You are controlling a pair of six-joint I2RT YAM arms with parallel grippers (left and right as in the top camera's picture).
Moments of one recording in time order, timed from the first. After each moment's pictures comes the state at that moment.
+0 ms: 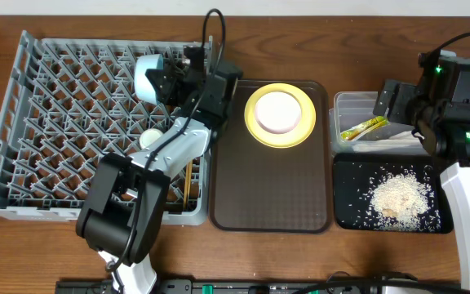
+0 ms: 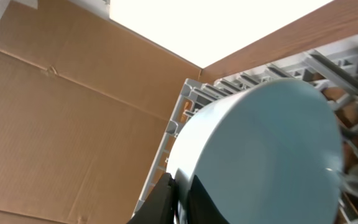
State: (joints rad) left arm -0.44 1.89 1.17 0.10 -1.35 0.41; right arm -0.05 1.32 1.25 -0.71 0.03 0.16
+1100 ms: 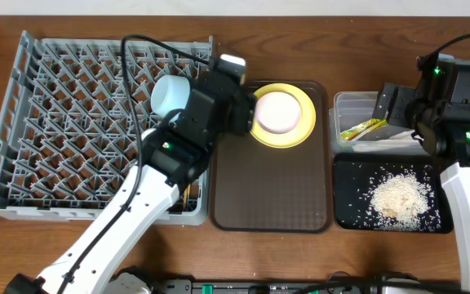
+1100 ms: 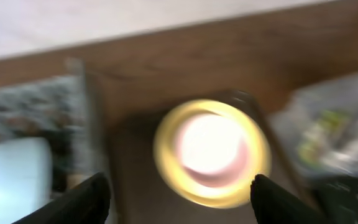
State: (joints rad) left arm -0.58 1.38 1.21 -0.44 -0.12 -0.21; right arm -0.05 1.32 1.25 -0.75 0.03 0.16
